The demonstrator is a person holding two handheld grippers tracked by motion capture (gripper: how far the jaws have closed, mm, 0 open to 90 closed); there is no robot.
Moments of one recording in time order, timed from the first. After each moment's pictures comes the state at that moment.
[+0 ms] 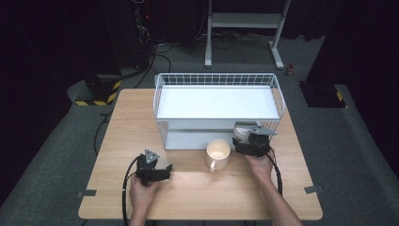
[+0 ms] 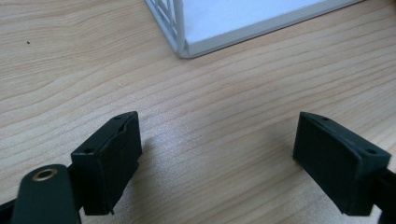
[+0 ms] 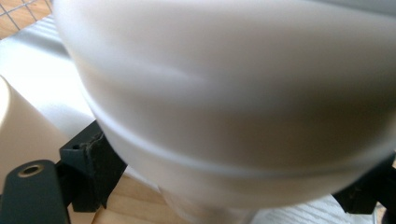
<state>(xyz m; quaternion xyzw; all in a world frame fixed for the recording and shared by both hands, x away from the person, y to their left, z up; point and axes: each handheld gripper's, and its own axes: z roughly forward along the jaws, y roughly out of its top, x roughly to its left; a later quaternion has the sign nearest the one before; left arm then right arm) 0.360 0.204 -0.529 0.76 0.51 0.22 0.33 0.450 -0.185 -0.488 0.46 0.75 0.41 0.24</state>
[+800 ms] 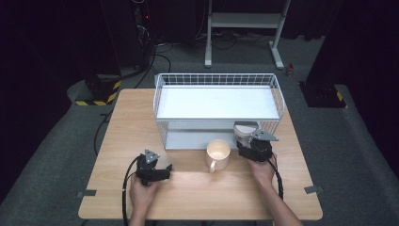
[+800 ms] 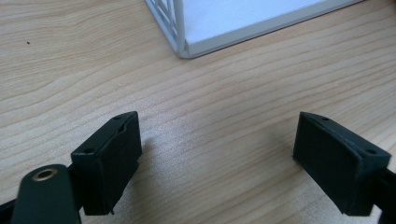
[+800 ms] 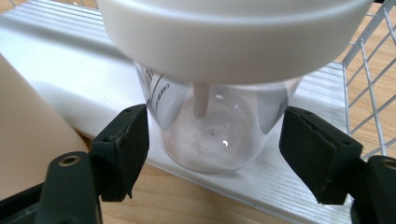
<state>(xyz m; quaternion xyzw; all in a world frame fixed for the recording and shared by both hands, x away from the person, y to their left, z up) 0.360 0.204 -0.529 0.76 0.51 0.22 0.33 0.435 -0.190 -0.496 0.48 0.74 0.39 0.26</state>
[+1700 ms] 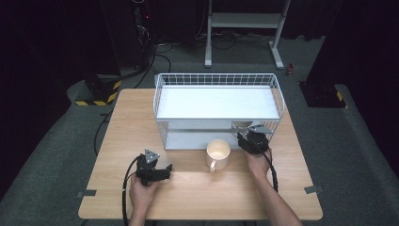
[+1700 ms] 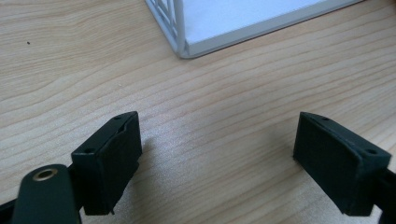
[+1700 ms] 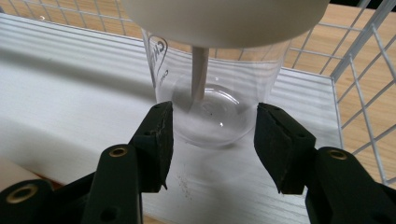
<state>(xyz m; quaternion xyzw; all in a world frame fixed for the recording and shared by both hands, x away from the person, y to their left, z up) 0.360 0.204 -0.529 0.76 0.51 0.22 0.33 0.458 -0.178 -0.494 0.51 0.73 0.38 0.27</state>
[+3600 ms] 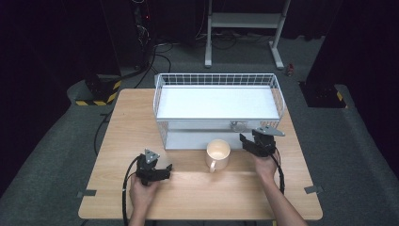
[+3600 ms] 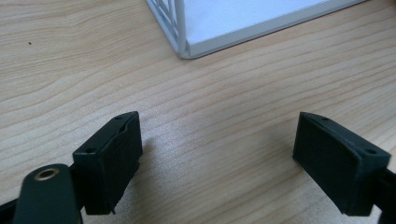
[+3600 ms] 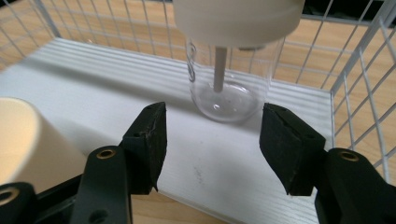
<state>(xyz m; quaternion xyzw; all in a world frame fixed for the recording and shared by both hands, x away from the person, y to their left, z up) 0.360 0.204 -0.529 0.76 0.51 0.23 0.33 0.435 -0.195 -0.468 0.48 0.72 0.43 0.25</state>
